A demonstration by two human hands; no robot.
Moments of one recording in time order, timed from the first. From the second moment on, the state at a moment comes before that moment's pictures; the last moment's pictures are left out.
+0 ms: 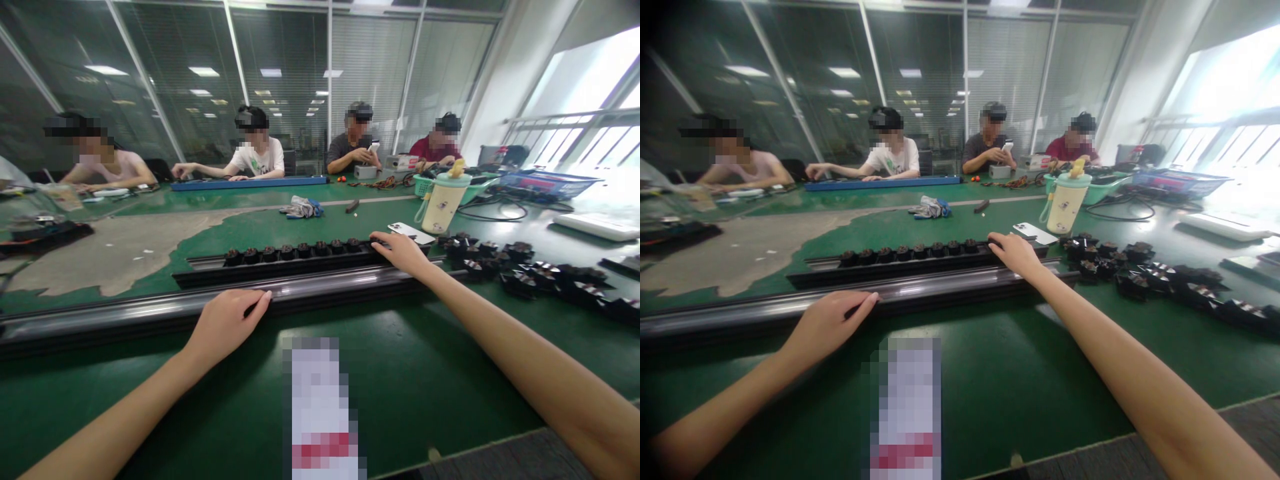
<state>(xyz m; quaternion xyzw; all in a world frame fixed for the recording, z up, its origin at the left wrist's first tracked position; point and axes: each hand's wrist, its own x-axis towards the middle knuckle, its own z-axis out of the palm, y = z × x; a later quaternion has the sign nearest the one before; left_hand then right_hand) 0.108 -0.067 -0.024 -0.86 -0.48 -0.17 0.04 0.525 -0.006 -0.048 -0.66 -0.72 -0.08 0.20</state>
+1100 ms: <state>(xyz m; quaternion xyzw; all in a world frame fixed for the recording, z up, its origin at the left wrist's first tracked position) 0.108 -0.067 -0.024 -0.86 -0.49 -0.16 0.04 0.518 -0.015 -0.041 -0.70 -0.68 -0.08 0.17</state>
